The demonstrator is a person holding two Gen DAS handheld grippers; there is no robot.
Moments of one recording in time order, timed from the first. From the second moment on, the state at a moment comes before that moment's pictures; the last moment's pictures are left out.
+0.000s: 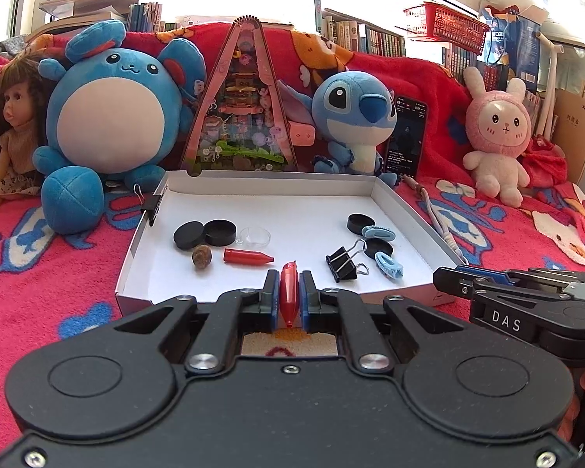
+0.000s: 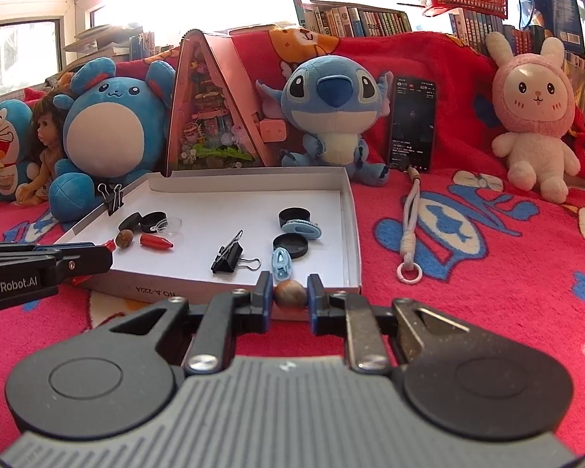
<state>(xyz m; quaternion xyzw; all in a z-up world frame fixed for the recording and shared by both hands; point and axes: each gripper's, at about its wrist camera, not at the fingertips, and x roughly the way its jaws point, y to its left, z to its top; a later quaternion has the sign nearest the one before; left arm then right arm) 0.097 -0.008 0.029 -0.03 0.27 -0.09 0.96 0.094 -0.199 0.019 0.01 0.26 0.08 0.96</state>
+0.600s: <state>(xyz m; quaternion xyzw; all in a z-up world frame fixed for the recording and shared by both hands) 0.170 0.000 0.014 -0.04 0.29 -0.05 0.95 0.157 -0.185 0.022 0.03 0.28 0.08 0.96</state>
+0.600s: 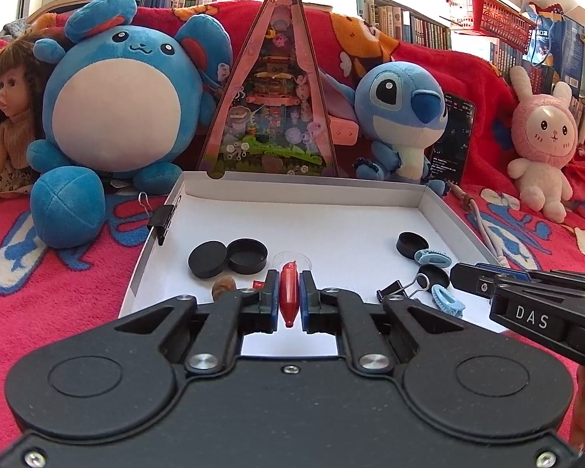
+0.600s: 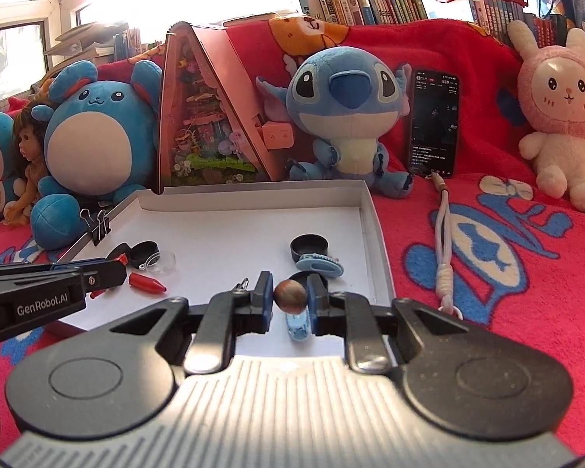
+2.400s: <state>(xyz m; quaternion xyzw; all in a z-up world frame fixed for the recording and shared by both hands) 0.179 -0.007 0.008 -0.01 0.29 -0.03 0.96 0.186 -0.171 0.009 0.05 0.28 0.08 0.95</state>
